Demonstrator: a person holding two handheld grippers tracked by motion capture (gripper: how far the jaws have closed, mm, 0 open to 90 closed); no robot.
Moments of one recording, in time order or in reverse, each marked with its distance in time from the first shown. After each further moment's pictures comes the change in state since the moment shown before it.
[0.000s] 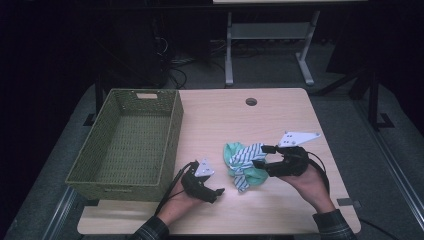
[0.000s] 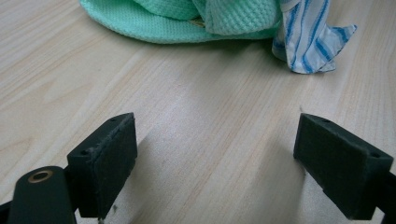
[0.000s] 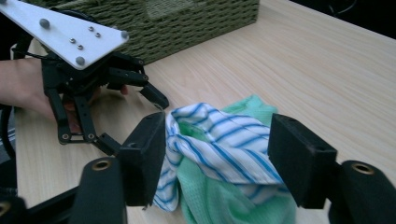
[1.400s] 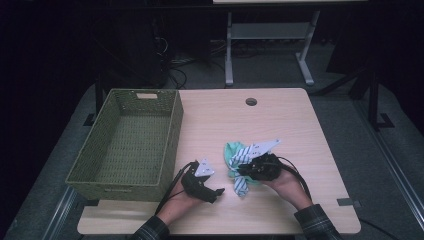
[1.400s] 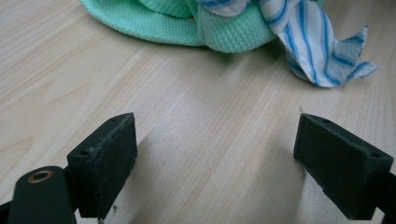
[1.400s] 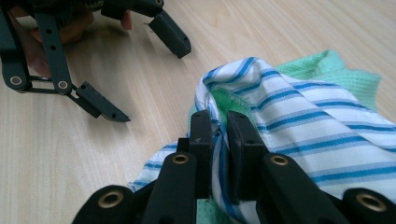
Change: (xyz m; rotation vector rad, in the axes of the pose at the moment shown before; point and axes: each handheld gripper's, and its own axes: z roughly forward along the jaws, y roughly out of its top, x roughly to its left) left arm 0.000 0.000 0.000 0.004 0.003 0.006; right arm 0.010 -0.017 0.072 0.216 0.083 -0.091
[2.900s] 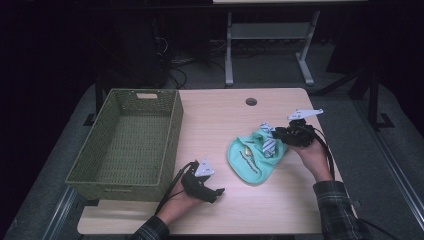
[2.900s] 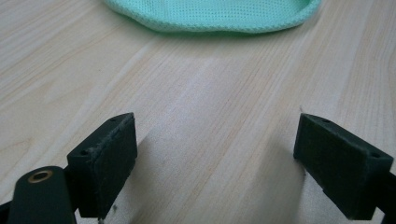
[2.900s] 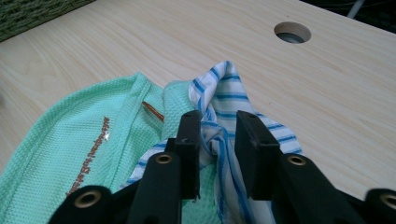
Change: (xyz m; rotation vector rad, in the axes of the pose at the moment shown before) left arm 0.000 0.000 0.000 -0.001 -0.001 -0.001; right arm -0.117 -0.018 -0.059 -0.112 -0.306 0.251
